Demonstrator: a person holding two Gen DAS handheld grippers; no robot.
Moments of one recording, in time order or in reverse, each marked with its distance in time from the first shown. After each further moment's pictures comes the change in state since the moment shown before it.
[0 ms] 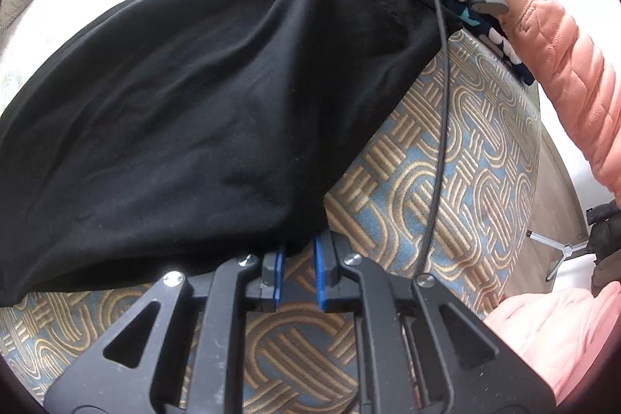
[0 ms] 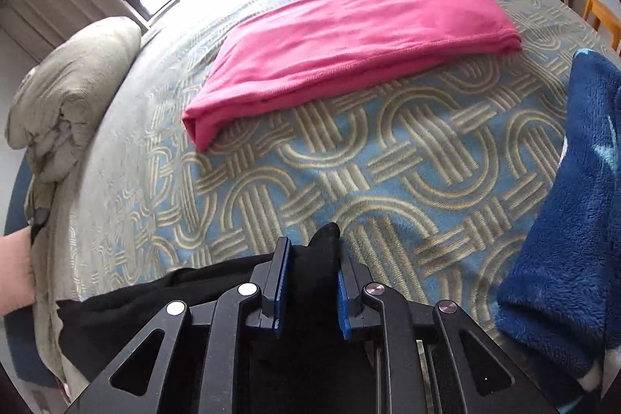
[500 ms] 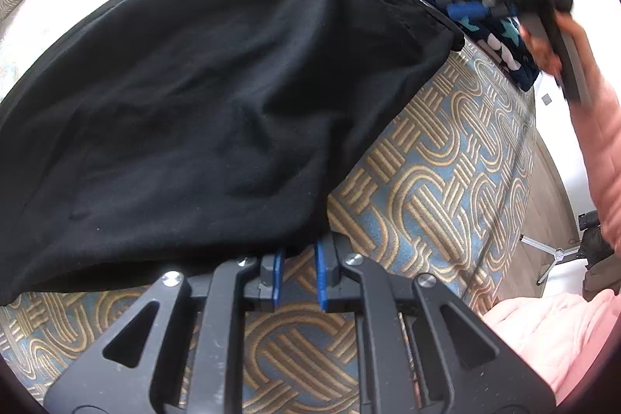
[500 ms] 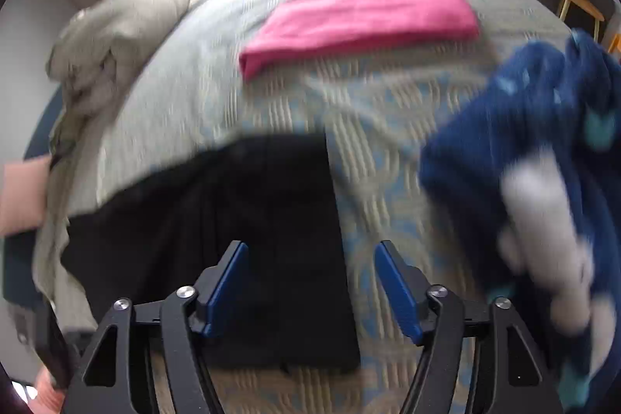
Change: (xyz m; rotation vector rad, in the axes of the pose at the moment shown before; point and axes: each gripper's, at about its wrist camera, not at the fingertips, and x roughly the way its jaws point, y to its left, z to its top) left arm -0.005 0.025 0.004 -0.021 0.005 -0.037; right arm -0.070 -0.020 -0.100 -0.232 0.131 -0.012
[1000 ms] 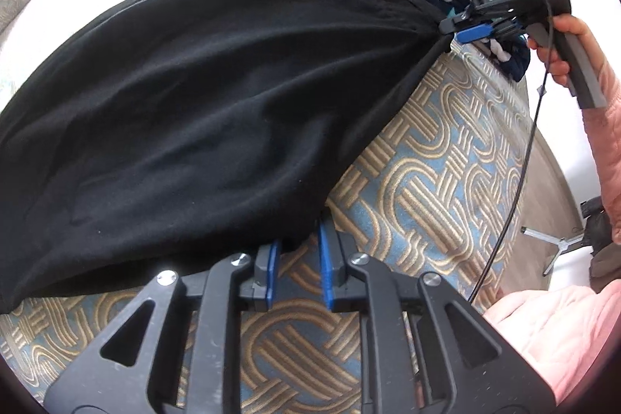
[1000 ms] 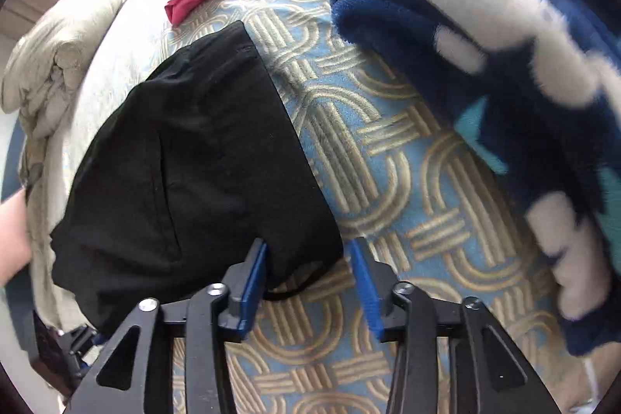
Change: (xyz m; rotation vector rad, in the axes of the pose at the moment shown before) left arm -0.008 0.001 -0.009 0.047 -0.027 -0.011; right arm 0.010 -0.016 -0.039 0.202 0.128 -0.123
